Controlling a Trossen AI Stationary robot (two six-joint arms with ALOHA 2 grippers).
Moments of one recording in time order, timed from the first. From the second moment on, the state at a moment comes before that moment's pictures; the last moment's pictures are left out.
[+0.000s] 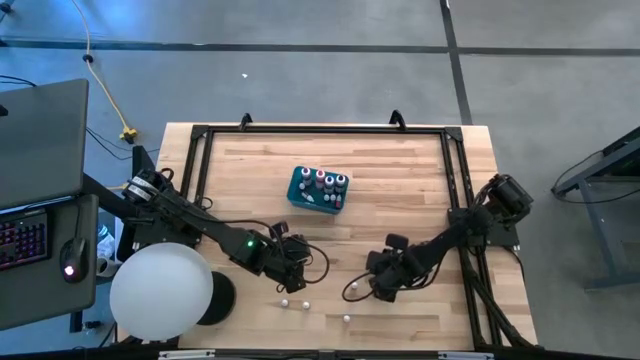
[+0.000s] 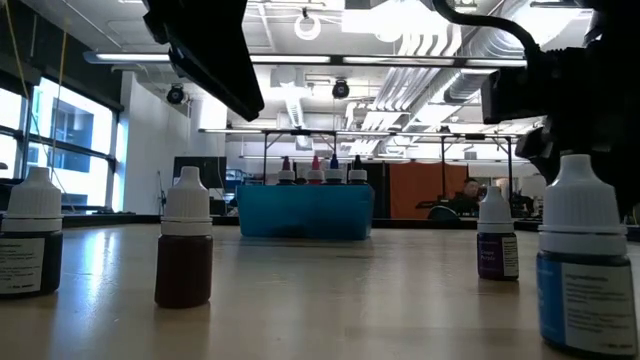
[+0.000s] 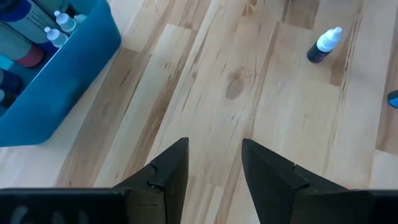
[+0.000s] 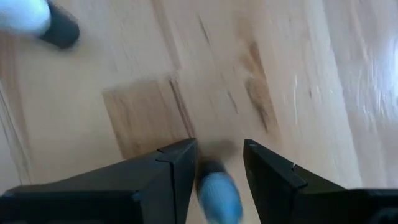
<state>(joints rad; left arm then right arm) -0.48 1.68 1.26 -0.64 -0.49 -0.69 0.56 1.75 0.97 -0.61 0.26 0.83</state>
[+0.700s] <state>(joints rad) -0.48 1.68 1.26 -0.64 -0.48 -0.69 0.56 1.67 0.98 -0.74 0.25 0.85</state>
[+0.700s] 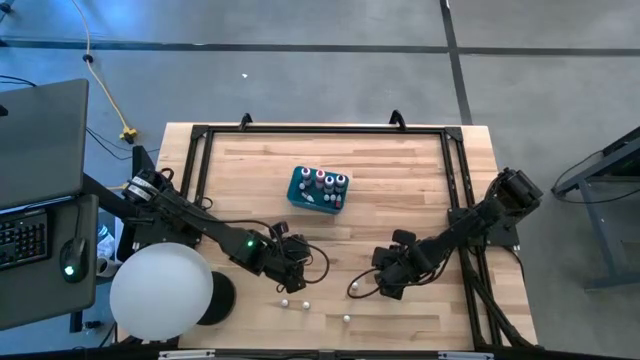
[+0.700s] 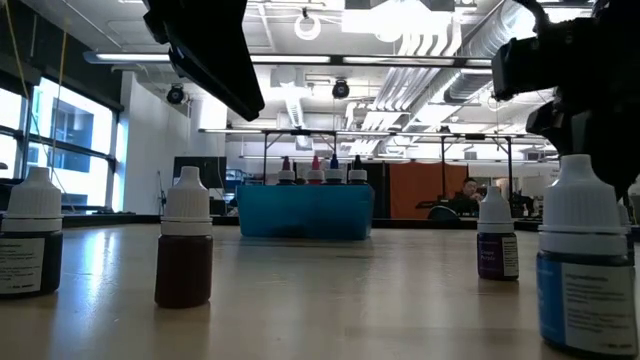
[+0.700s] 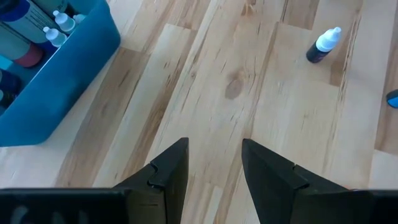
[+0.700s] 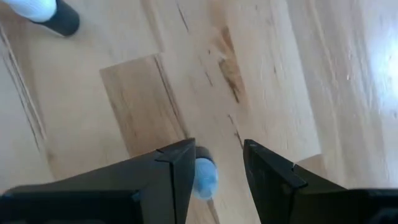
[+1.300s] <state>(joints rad) -0.48 1.68 1.26 -0.64 -0.48 -0.69 0.56 1.66 0.85 -0.63 0.20 0.92</state>
